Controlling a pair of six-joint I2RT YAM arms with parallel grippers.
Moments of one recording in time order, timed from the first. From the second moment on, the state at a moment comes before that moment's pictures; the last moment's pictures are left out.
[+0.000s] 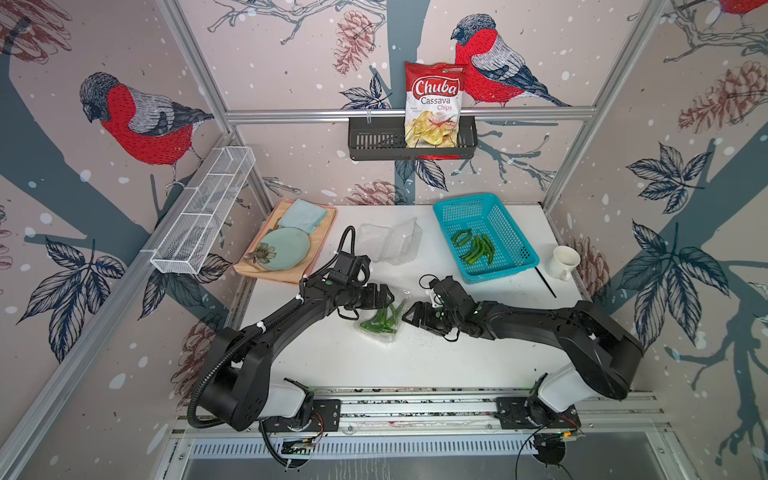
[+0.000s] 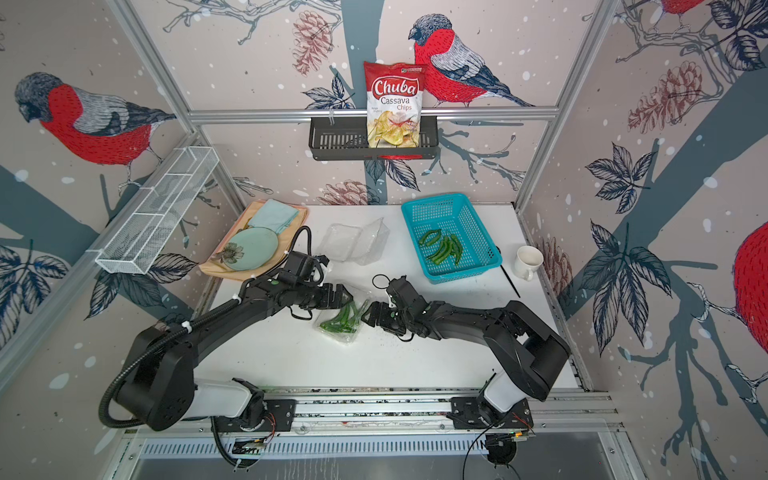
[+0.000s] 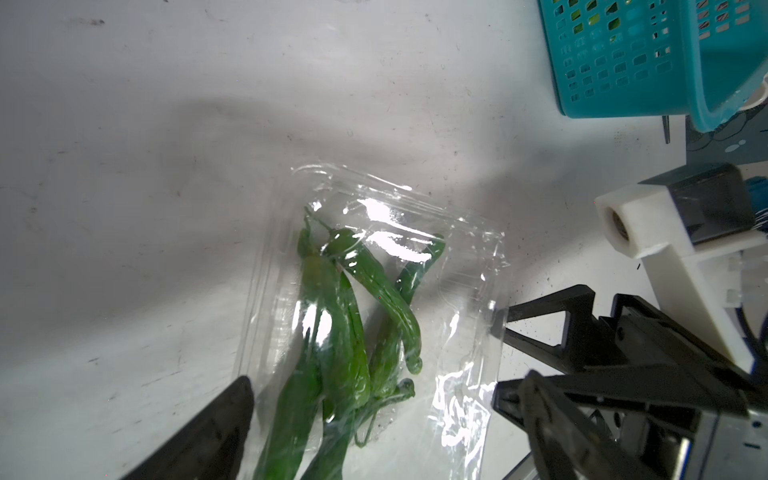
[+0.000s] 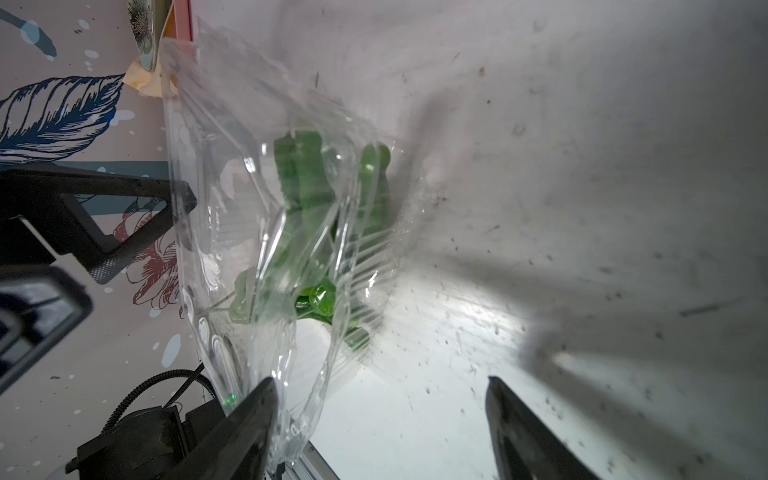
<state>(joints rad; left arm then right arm) -0.45 1.38 0.85 -0.47 0.37 -0.42 0.86 1.54 0.68 0.06 -0.33 0.97</state>
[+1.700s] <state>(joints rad) -0.48 1.41 0.87 -0.46 0.38 -0.42 0.85 1.66 0.71 0.19 -0.32 0.99</state>
